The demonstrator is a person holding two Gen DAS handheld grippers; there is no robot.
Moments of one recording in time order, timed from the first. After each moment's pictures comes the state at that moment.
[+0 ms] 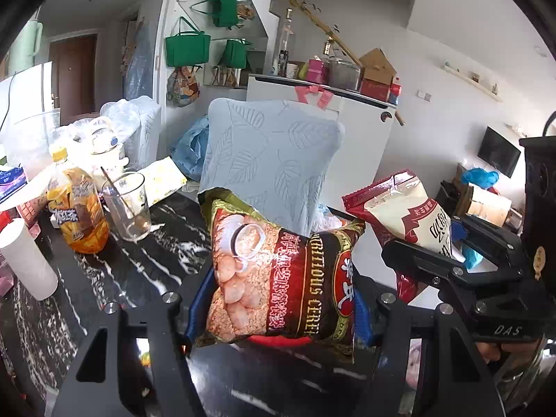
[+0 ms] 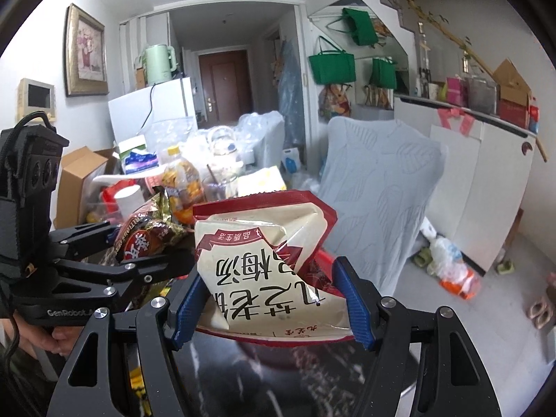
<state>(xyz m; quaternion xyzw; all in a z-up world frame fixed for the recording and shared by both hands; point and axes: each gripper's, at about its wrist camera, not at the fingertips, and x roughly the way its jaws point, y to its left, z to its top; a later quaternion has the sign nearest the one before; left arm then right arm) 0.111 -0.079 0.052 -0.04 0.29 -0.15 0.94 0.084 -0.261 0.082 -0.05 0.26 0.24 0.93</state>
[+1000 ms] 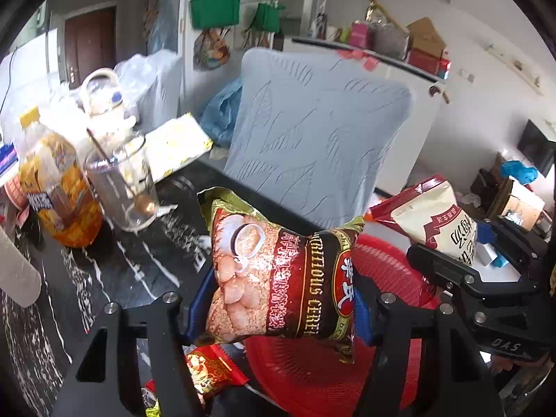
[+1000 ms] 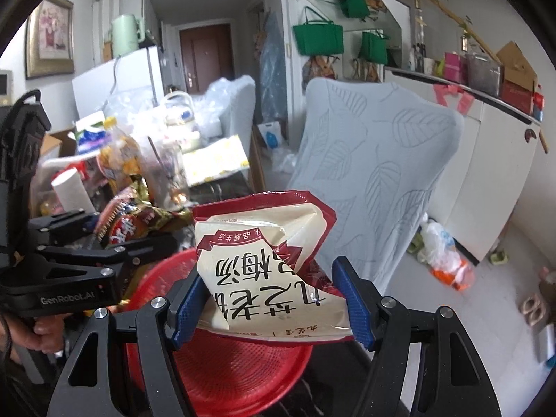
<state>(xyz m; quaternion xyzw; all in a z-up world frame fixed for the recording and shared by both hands) 0.224 -0.071 -0.021 -0.03 0.37 -0.08 0.92 0.200 -0.254 0.013 -0.07 0.32 0.20 0.92</state>
